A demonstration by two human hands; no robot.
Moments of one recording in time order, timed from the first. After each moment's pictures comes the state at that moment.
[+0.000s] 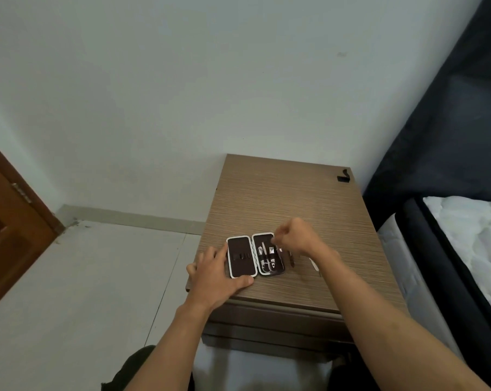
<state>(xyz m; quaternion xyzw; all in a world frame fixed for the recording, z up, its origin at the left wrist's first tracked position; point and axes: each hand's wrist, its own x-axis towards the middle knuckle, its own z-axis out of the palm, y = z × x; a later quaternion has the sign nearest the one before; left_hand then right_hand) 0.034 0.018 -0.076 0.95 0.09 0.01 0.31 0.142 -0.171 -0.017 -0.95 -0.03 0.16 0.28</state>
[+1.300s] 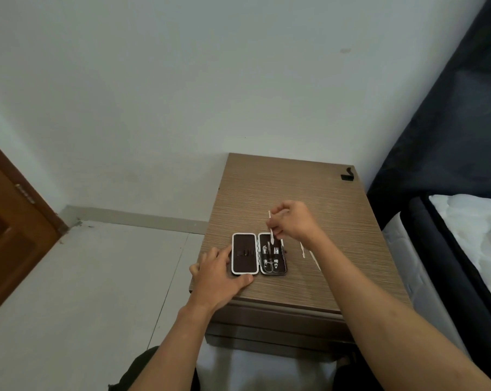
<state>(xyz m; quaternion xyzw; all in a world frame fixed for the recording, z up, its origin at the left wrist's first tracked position) 0.034 0.018 -0.074 0.94 0.09 0.01 0.34 0.151 -0.153 0.004 -0.85 0.03 0.16 0.51</state>
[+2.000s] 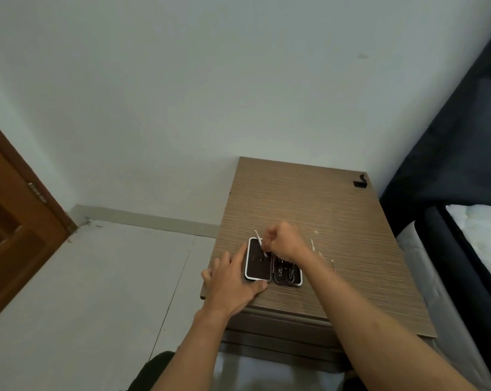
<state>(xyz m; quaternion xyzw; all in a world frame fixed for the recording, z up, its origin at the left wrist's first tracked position) 0.036 0.015 -0.071 0.95 0.09 0.01 0.30 0.149 -0.115 -0.033 -0.94 -0.09 0.16 0.28</state>
